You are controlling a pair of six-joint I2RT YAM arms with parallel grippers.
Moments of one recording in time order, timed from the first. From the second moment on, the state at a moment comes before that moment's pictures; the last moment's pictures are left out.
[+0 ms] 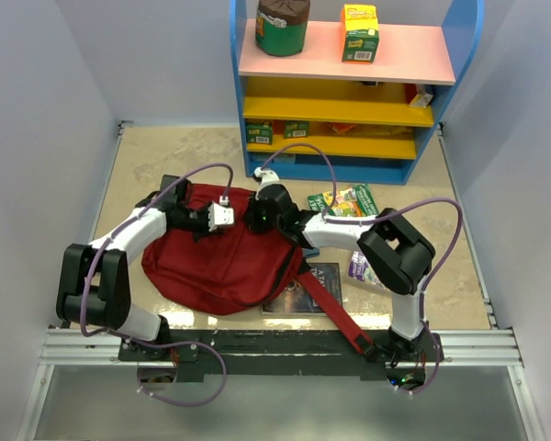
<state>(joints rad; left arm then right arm) -0.15 1.49 0.86 -0.44 0.78 1.18 0.84 1.93 1.17 0.26 0.07 0.56</state>
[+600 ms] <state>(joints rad) -0.10 1.35 0.86 -1.04 0.61 1.58 0.85 1.93 1.18 0.24 0.14 0.56</state>
